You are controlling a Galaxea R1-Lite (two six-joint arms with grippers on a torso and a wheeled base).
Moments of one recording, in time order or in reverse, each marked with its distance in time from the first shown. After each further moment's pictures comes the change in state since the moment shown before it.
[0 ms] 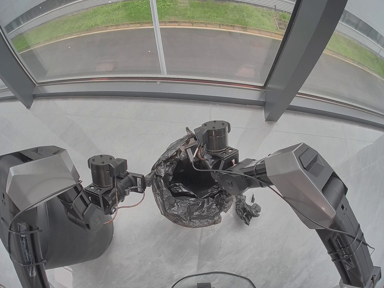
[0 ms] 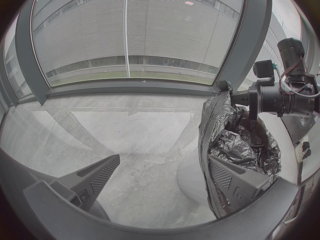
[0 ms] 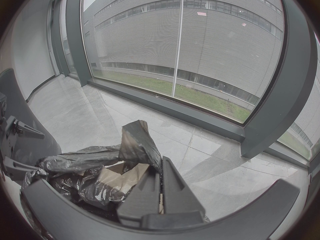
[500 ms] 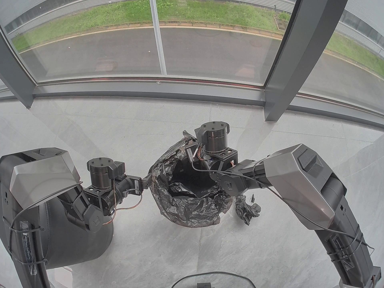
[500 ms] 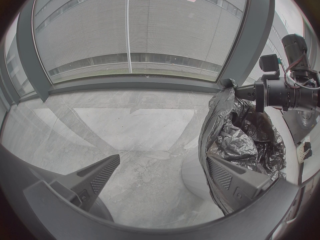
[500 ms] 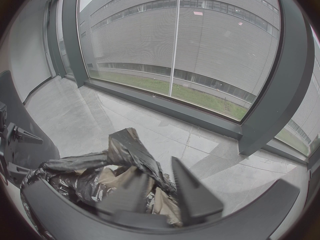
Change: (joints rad) left arm 0.025 0.027 0.005 -0.006 0.000 -0.001; right arm 0.004 0.005 -0.002 -0.006 -0.033 0.020
